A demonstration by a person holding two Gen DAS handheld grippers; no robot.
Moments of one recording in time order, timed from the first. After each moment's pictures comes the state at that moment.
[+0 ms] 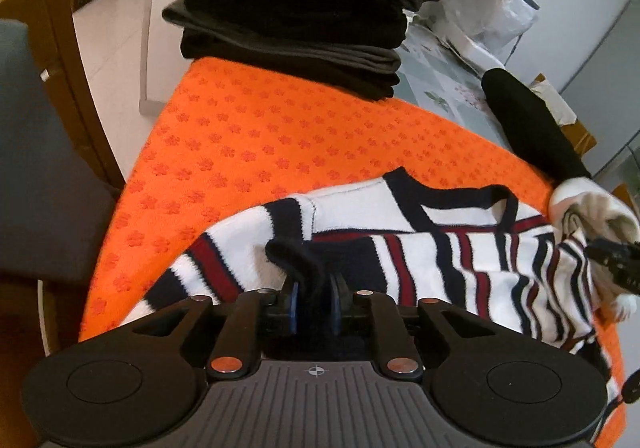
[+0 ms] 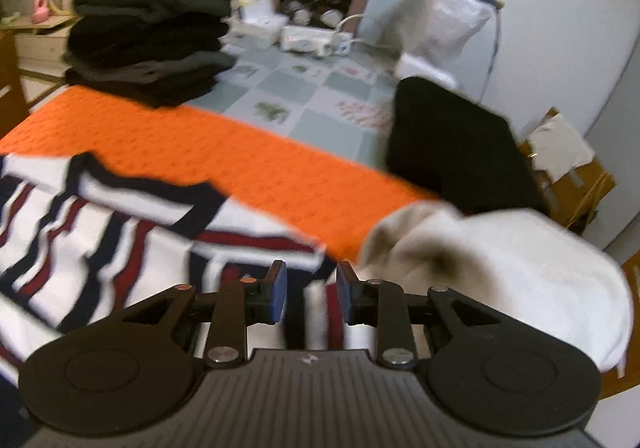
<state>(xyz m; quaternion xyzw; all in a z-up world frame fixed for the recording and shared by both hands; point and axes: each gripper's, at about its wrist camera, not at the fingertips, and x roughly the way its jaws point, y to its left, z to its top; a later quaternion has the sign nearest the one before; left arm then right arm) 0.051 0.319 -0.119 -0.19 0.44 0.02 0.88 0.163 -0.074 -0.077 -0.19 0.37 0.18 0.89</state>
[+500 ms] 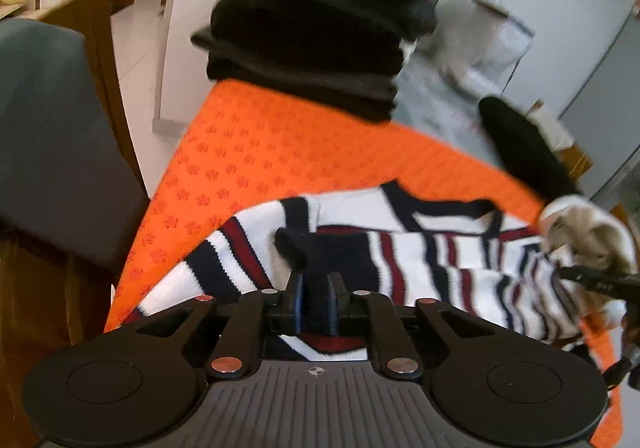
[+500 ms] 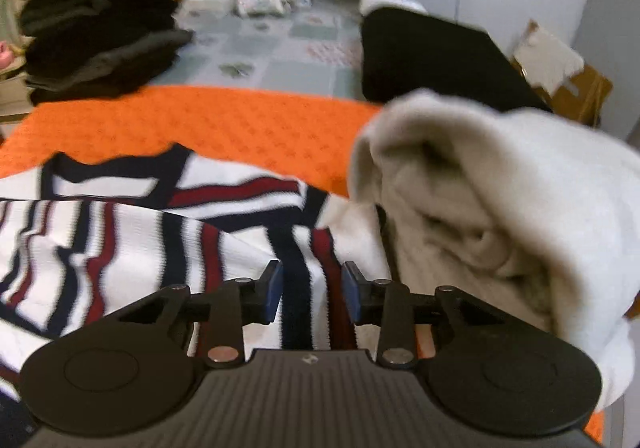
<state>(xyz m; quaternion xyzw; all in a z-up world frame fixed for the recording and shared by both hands) -0.001 0.319 -0.094 -0.21 0.38 0.03 0.90 0.171 -0.101 -0.098 -0.09 0.41 0.14 0.89</state>
